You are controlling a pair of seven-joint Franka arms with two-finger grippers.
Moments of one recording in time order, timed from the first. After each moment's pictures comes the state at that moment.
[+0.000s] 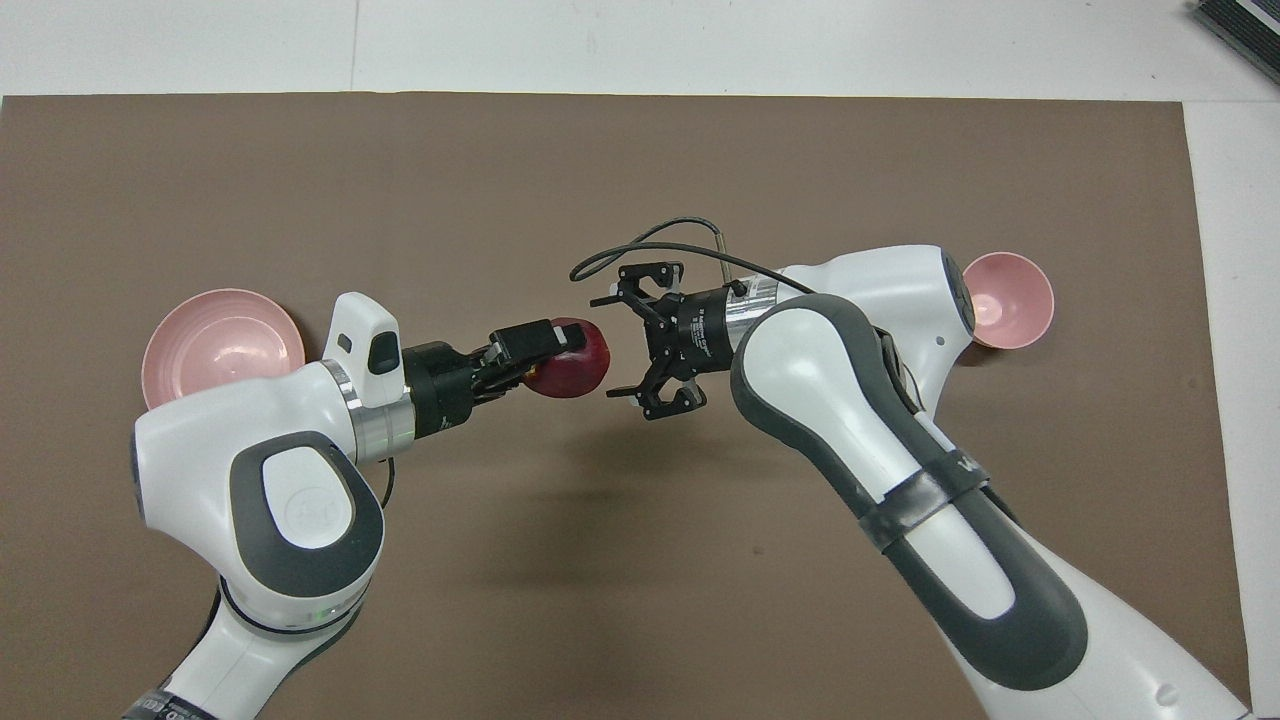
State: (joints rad) left arm -0.10 -0.03 -0.39 -2.21 -1.38 2.57 0.22; right arm 0.41 0.33 0.02 -1.82 1.12 2.17 1.04
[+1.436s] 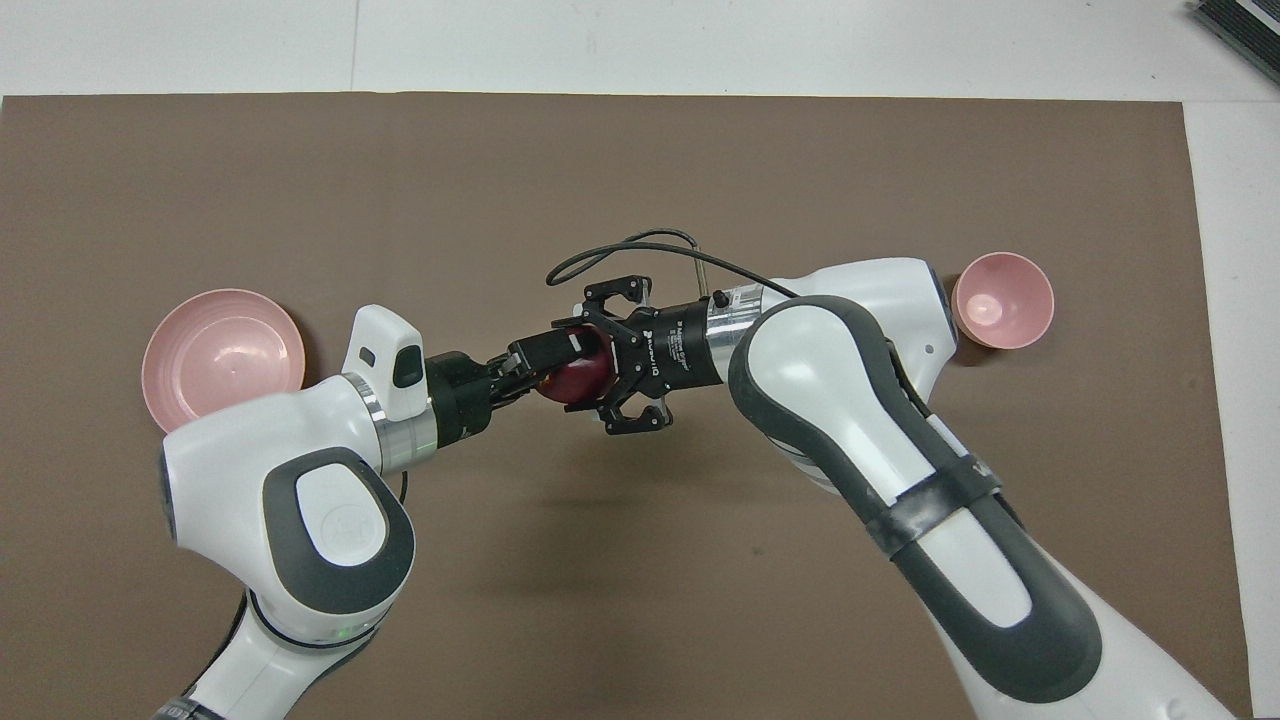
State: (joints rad) left arm -0.11 -0.03 -0.43 -2.22 -1.38 2.64 0.21; right arm 0.44 0.31 0.02 -1.82 1.27 2.17 1.04
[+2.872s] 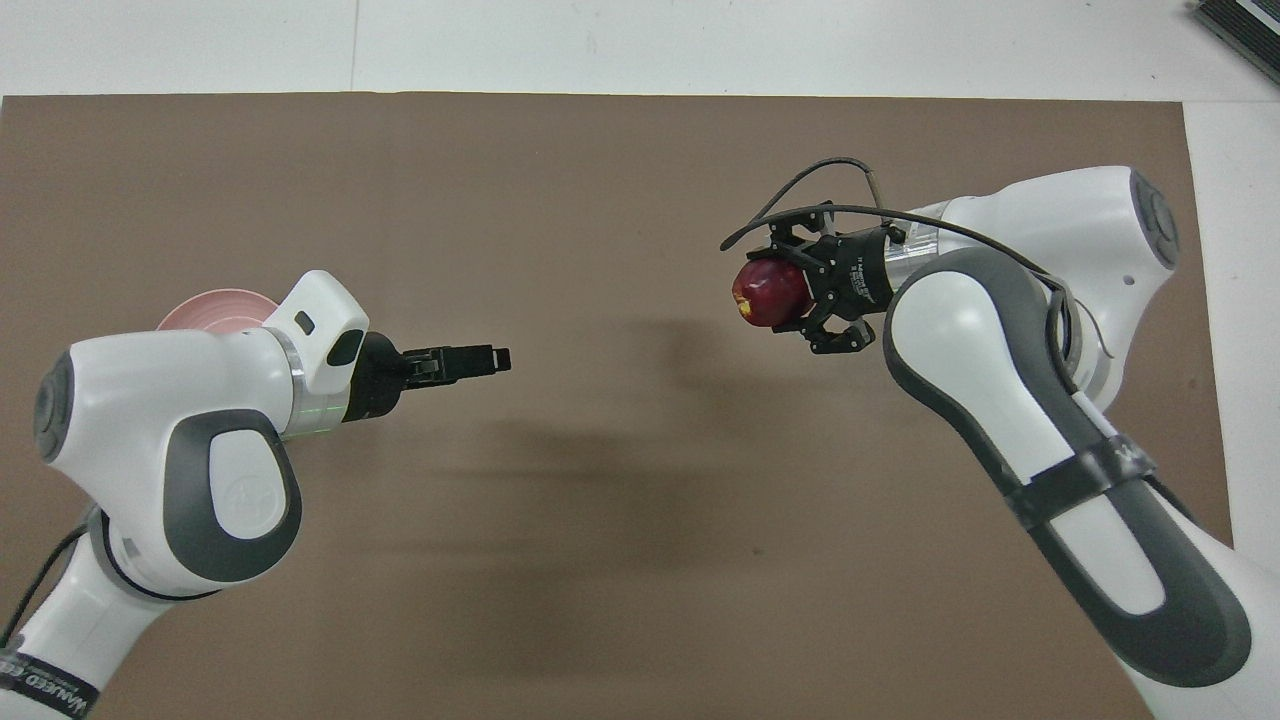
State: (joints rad) left arm -0.09 -0.05 -0.24 -2.20 -0.74 2.36 0.19; right arm 0.20 0.27 0.00 -1.79 0.66 2.17 0.93
